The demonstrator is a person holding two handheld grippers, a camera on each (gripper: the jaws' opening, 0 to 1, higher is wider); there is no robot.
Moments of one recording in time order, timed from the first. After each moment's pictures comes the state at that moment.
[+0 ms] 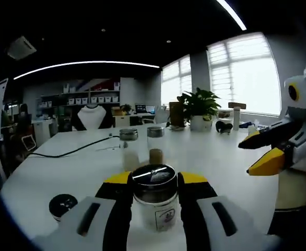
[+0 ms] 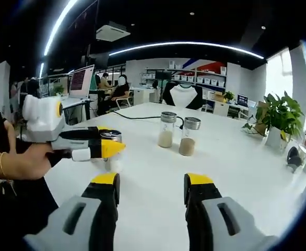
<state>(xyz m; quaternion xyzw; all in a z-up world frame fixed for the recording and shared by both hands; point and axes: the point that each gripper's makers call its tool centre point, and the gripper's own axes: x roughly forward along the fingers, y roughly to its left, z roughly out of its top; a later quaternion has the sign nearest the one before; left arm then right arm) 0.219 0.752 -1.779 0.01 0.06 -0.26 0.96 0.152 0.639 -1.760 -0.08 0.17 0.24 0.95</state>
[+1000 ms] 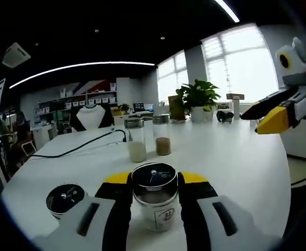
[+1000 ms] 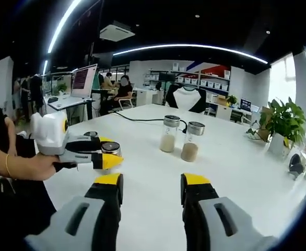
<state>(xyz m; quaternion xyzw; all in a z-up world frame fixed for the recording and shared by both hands) 0.223 0.766 -1.805 0.05 0.06 -0.27 0.96 0.160 0.648 -1.760 -0.09 0.16 0.26 0.95</state>
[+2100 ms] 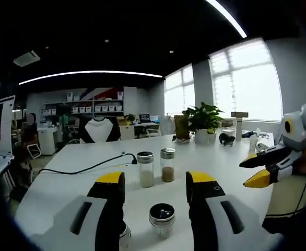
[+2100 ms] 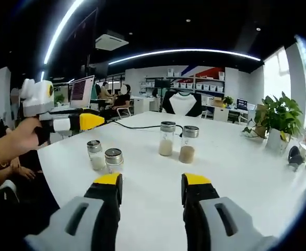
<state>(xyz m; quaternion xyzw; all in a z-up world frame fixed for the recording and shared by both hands) 0.194 0.800 -1.705 0.02 0.05 -0.24 0.97 0.142 0.636 -1.744 -0.05 0.14 0.24 0.96</state>
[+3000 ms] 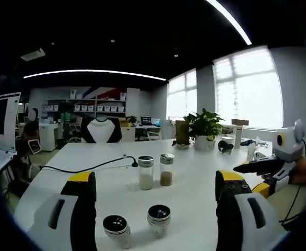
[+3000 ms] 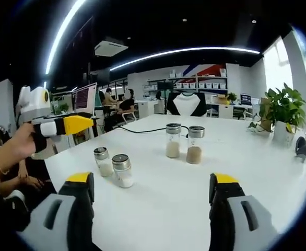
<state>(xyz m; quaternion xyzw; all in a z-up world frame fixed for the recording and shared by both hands) 0.182 0.805 -1.683 -0.01 0.02 -0.24 0.97 0.141 0.644 -1.738 0.00 0.14 0.27 0.95</state>
